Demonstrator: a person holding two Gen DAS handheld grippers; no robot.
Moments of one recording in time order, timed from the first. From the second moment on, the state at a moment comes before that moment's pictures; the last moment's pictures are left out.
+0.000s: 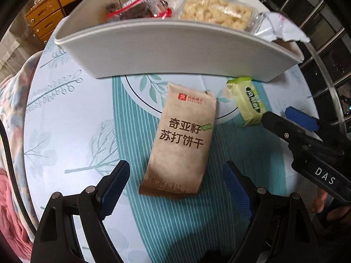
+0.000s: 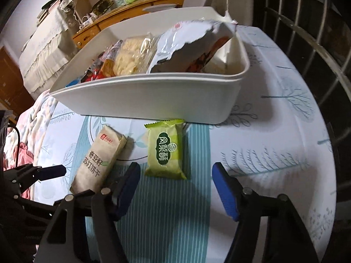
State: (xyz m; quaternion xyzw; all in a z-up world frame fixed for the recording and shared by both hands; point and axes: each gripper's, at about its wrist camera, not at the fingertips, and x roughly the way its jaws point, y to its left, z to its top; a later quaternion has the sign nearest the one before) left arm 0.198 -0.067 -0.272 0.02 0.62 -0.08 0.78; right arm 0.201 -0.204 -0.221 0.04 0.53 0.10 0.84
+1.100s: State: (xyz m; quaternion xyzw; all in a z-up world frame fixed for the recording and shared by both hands) left arm 0.265 -0.059 -0.288 0.03 0.67 -0.09 0.74; right arm 0.231 -0.193 -0.233 0.10 0.63 0.08 0.76
